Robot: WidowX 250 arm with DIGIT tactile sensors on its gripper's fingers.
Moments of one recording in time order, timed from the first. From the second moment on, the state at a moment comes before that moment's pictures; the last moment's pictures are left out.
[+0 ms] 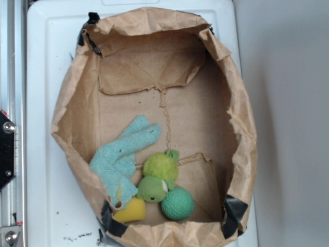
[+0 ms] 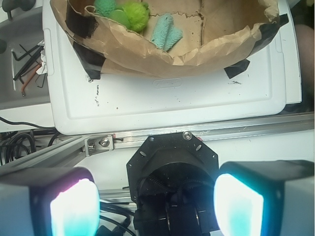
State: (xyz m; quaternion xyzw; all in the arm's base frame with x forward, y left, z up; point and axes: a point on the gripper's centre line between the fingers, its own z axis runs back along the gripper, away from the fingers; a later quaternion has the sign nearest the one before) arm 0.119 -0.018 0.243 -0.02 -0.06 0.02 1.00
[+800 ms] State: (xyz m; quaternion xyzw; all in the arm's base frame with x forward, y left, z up) arm 0.192 -0.011 0.222 -0.02 -0.12 0.04 0.99
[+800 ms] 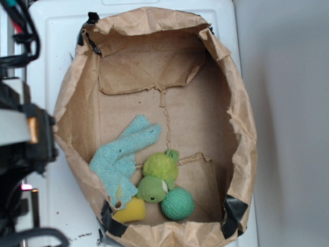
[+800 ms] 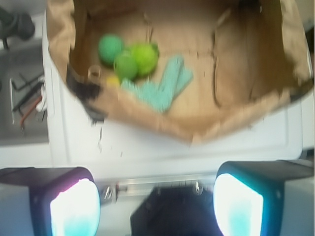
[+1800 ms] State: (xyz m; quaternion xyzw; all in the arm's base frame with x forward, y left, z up) arm 0.252 0.013 0.128 0.05 -0.12 0.21 0.97
